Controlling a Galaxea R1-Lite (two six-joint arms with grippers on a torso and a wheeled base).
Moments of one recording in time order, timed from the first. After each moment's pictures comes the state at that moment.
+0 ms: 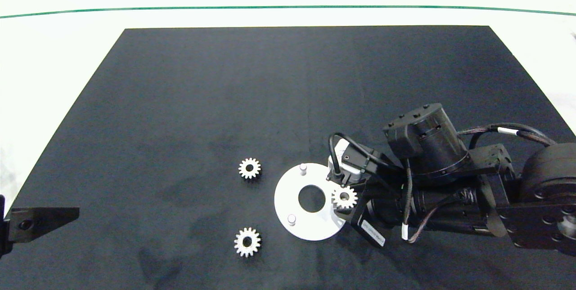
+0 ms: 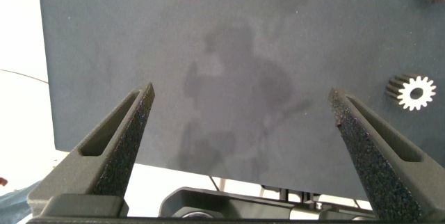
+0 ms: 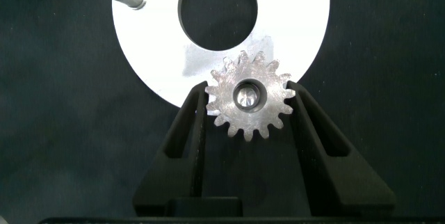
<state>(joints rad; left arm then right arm) -0.46 1.03 -1.12 0.87 0.45 -0.43 0.76 1.71 -1.07 0.09 -0.10 -0.36</state>
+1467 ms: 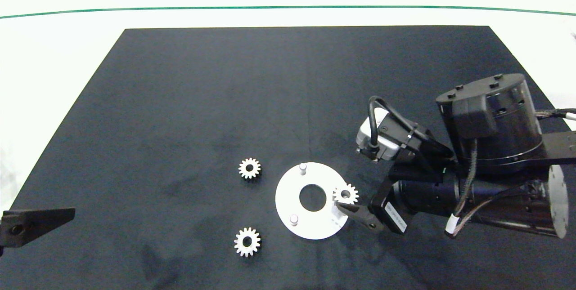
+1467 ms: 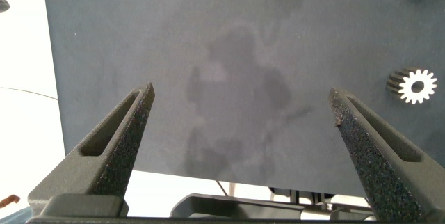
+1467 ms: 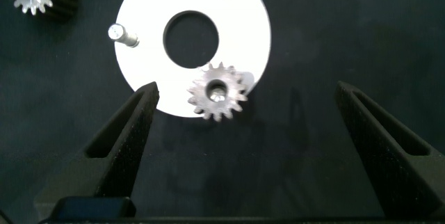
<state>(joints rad) -0.47 1.01 -1.12 0.85 0.45 -0.36 0.76 1.58 -1.04 0.04 -0.13 -0.32</state>
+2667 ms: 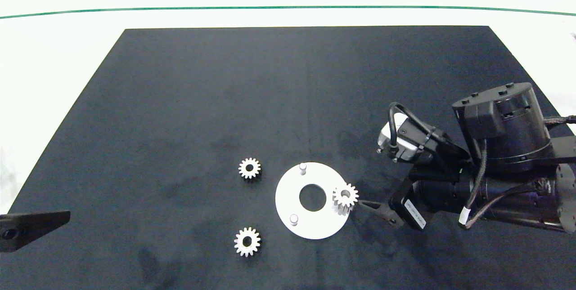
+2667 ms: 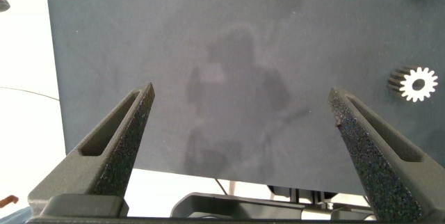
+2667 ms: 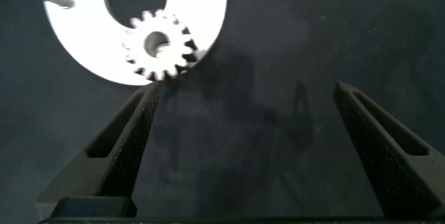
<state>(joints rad) -0.47 0.99 -1.11 0.85 0.45 -0.36 0.65 1.55 -0.98 0.05 -0.13 -0.34</state>
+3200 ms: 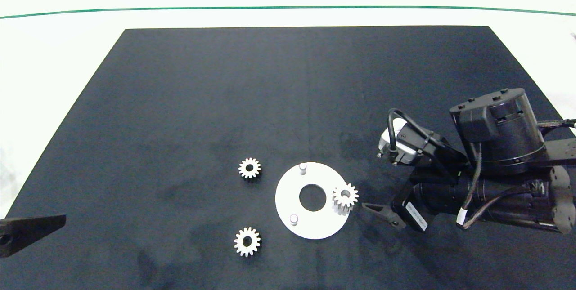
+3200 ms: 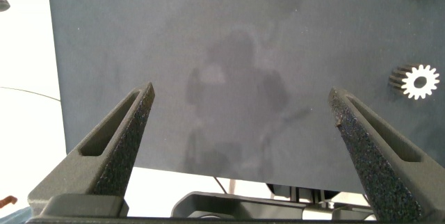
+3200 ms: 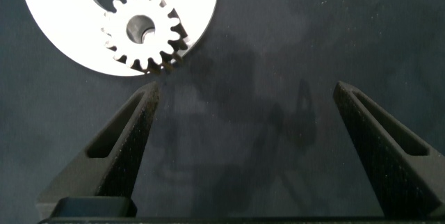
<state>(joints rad) -0.47 0.97 -1.09 0.85 0.45 -0.36 0.63 1.56 -0.96 0.05 -0.13 -0.35</state>
